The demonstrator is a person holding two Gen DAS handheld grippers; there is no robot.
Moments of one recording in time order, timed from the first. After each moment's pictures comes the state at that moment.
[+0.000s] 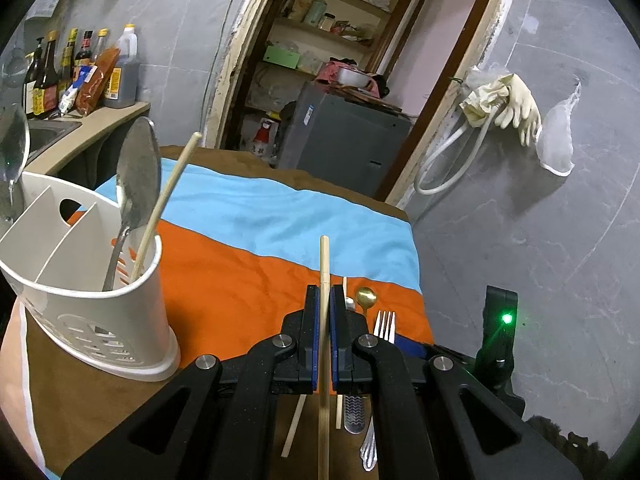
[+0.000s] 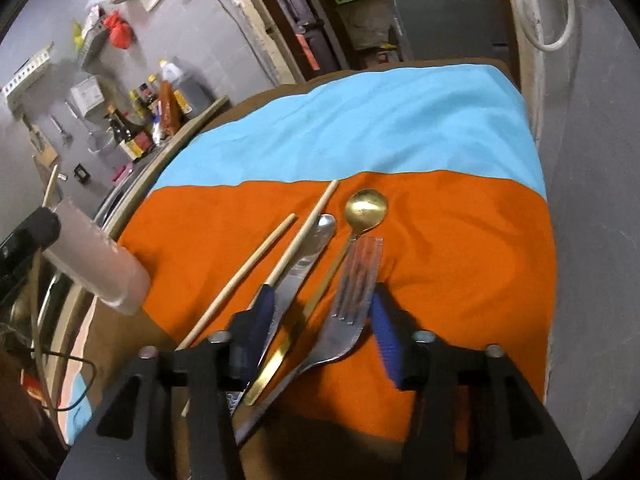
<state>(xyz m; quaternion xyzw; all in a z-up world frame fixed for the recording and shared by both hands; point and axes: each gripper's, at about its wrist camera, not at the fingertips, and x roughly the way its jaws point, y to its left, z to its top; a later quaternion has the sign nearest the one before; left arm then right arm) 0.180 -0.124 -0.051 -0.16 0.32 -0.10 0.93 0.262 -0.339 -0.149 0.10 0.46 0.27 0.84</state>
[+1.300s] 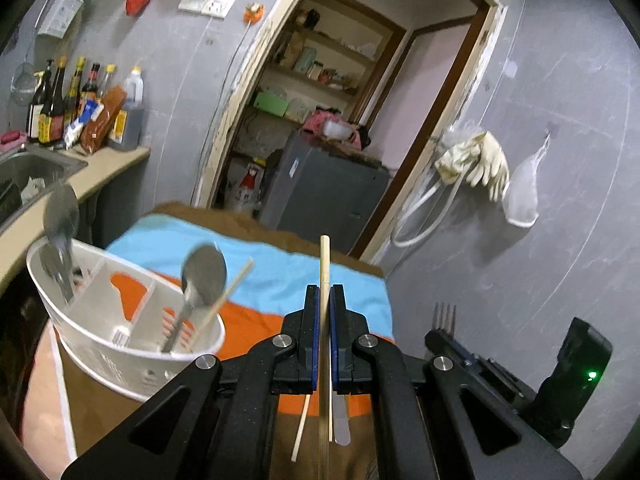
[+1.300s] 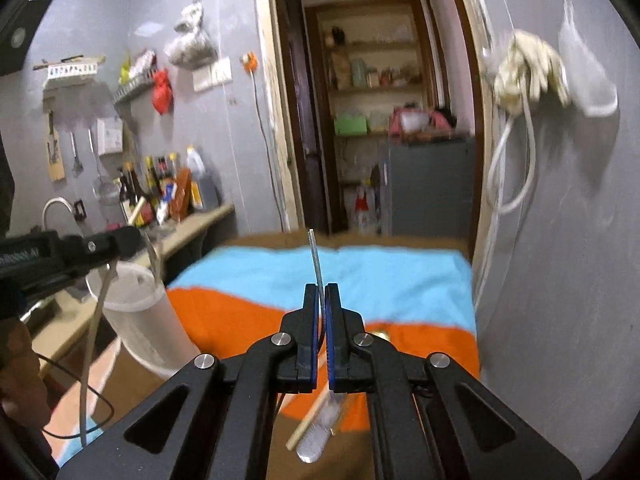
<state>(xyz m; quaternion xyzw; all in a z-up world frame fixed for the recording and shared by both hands) 0.140 -0.072 0.023 -0.19 0.23 -0.13 0.95 0.158 -0.291 -0.006 0.01 0.22 0.19 0.96</state>
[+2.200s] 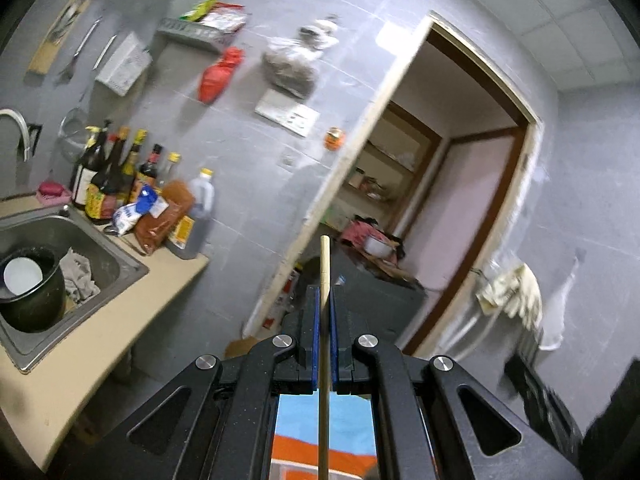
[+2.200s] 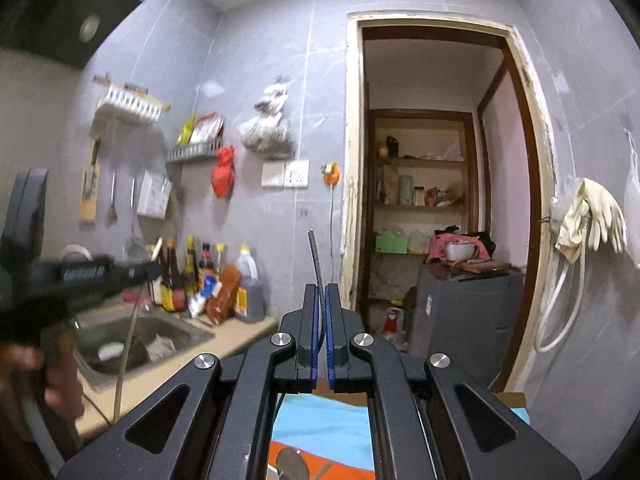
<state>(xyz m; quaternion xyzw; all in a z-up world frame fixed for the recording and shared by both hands) 0.176 0.155 0.086 -0.25 0.08 -0.05 0.96 0.155 -0.126 0.072 -0.03 0.02 0.23 0.97</state>
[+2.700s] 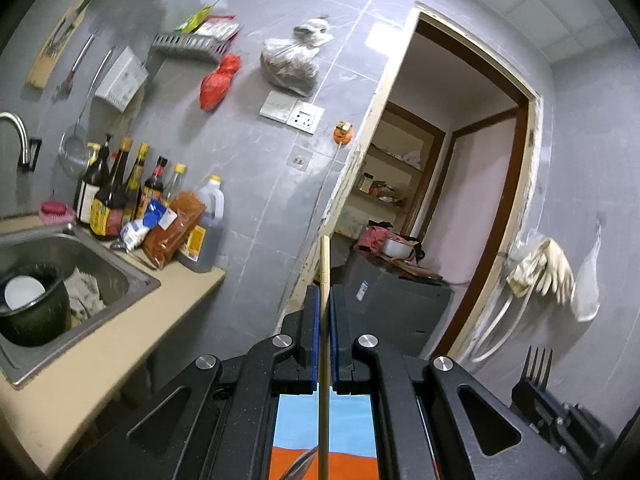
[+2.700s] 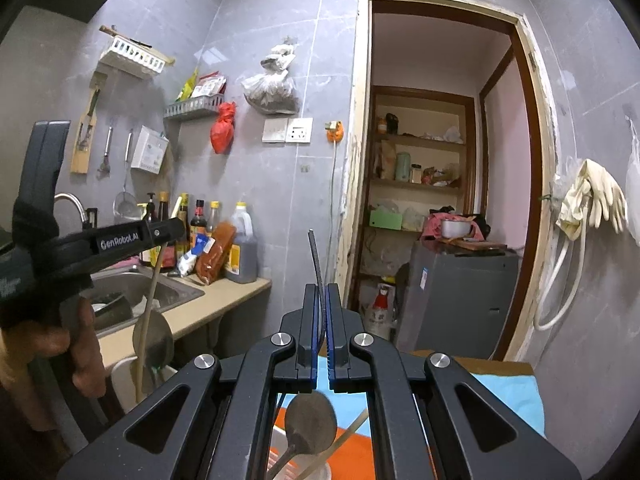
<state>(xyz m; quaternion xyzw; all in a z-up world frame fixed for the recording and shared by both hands) 0.196 0.143 0.025 -0.18 0.05 -0.03 0.98 0.163 -0.105 0.008 -0.06 0.05 0.21 0.97</state>
